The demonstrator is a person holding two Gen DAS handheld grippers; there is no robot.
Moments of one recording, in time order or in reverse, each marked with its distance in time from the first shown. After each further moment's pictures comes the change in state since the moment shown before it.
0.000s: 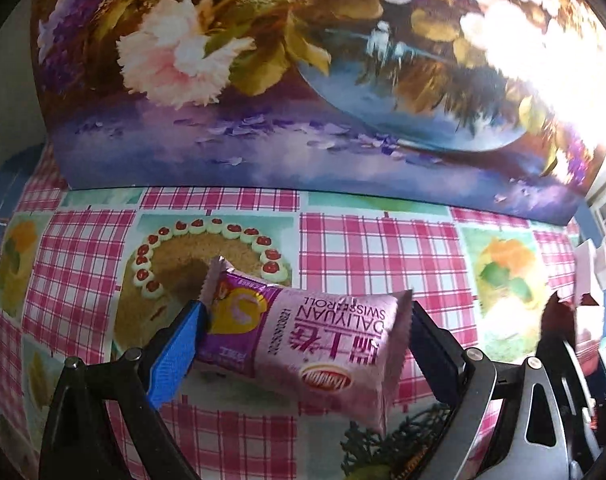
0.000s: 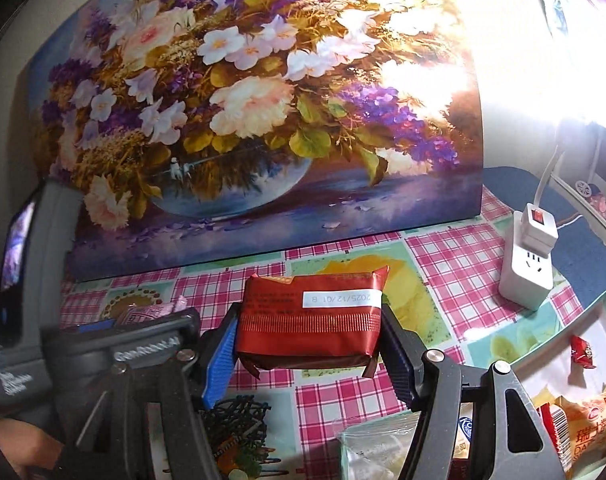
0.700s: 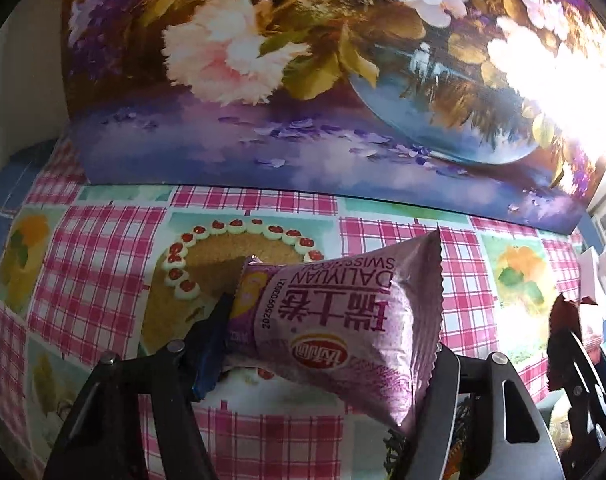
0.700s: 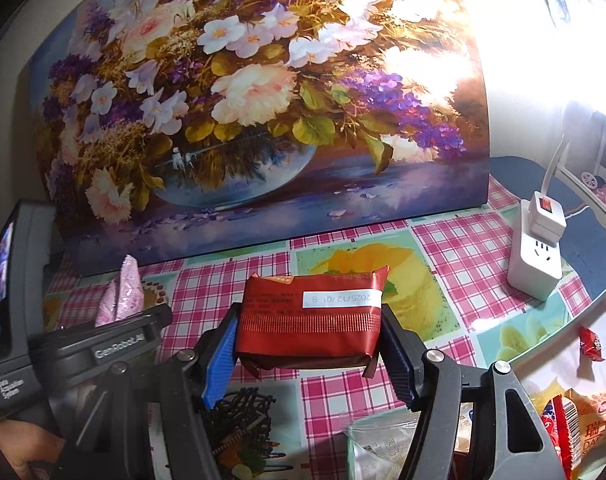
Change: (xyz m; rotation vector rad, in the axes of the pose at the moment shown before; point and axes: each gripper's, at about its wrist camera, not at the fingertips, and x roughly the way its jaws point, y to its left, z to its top) left arm -0.010 0.047 -0.011 -0.047 -0.068 -0.028; right arm 0.005 0.000 -0.004 0.006 0.030 0.022
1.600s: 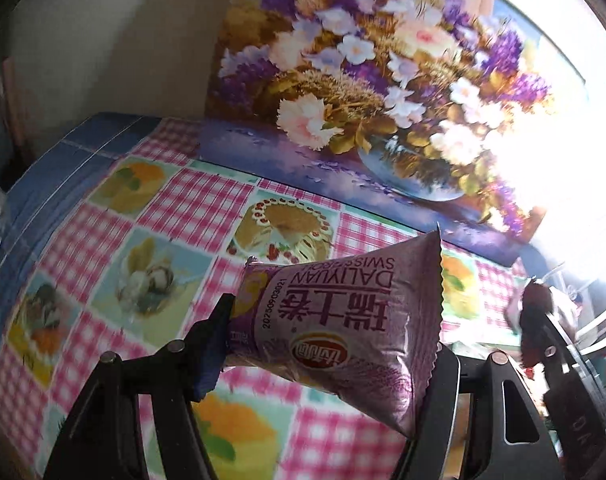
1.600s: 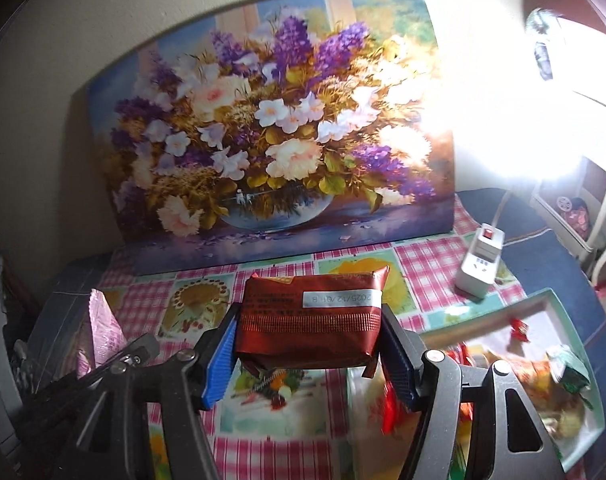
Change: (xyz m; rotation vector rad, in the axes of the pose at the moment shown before) left arm -0.170 -0.007 -0.080 -0.218 -0.147 0.031; right arm -0.138 0.011 -0.007 -0.032 -0.051 0.039
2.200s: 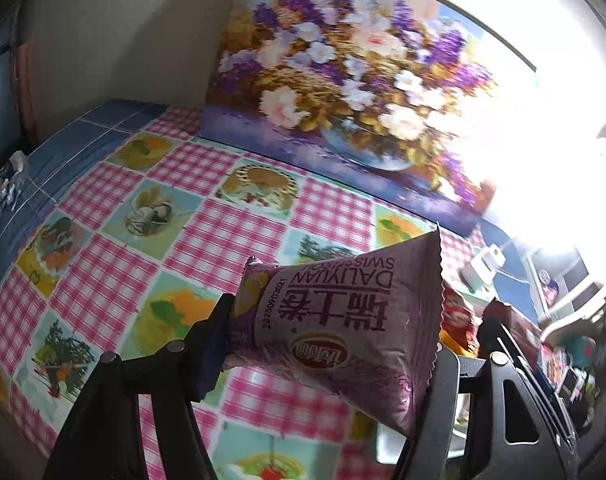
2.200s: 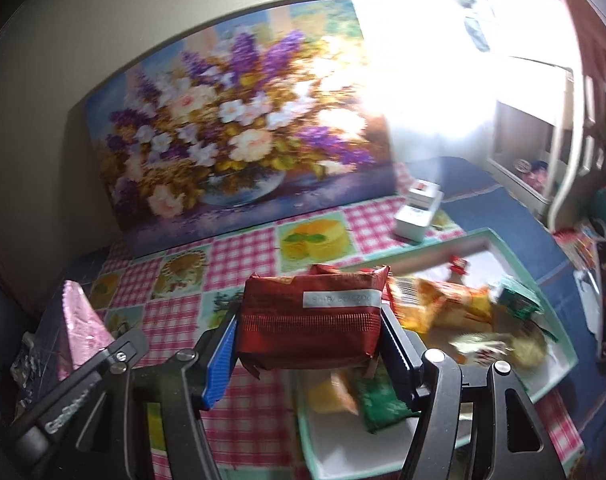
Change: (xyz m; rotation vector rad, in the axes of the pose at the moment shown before) left arm -0.072 -0.038 -0.081 -0.015 -0.025 -0.049; right arm -0.071 -0.061 -0.058 0.098 0.009 -0.043
